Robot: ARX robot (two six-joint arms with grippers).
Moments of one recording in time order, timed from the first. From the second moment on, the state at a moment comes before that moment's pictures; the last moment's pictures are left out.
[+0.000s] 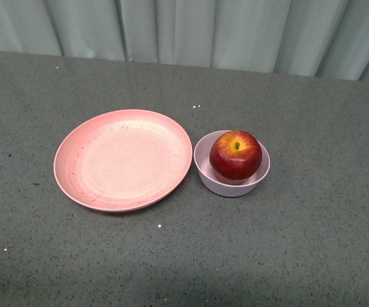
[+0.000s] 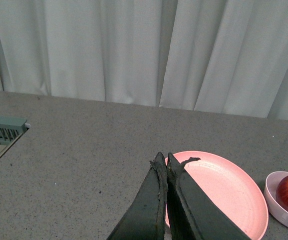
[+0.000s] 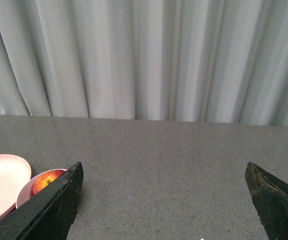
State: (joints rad) left arm 0.00 0.49 0.02 0.49 0.00 -0.01; right arm 0.00 0.00 0.01 0.00 0.00 0.00
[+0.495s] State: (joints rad) left arm 0.00 0.24 0.02 0.24 0.00 -0.01; right arm 0.00 0.00 0.01 0.00 0.00 0.00
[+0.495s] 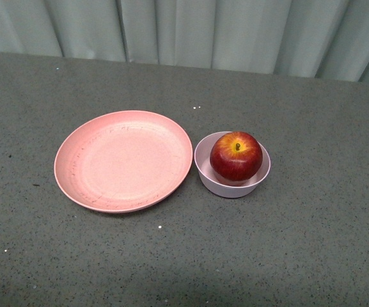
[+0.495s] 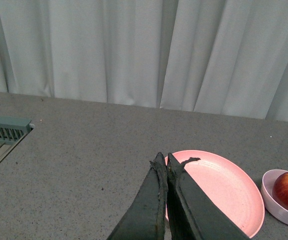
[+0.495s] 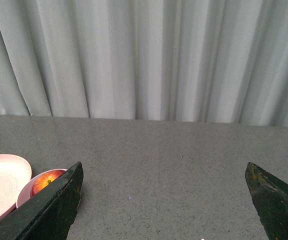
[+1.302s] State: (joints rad) left arm 0.00 0.01 0.02 0.00 0.00 -0.01; right arm 0.00 0.00 0.01 0.00 0.00 0.00
